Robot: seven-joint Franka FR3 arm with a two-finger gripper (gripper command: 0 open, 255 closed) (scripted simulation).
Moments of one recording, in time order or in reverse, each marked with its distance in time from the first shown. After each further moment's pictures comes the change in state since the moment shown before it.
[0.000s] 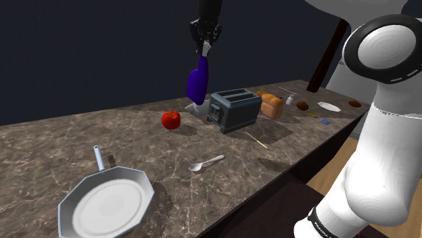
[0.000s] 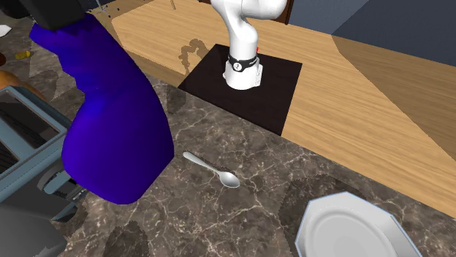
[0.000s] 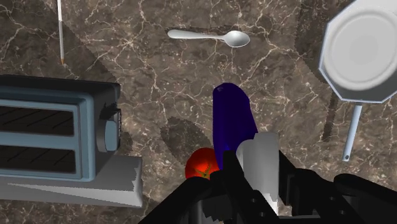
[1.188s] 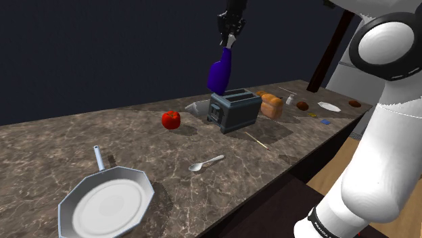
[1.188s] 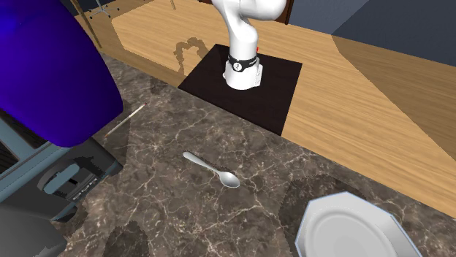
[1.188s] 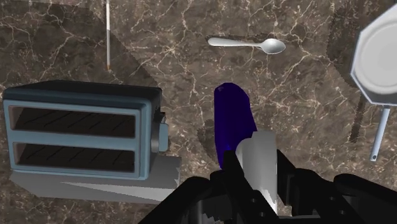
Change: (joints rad) arm -0.128 -0.051 -0.058 0.026 0.021 -0.077 -0.179
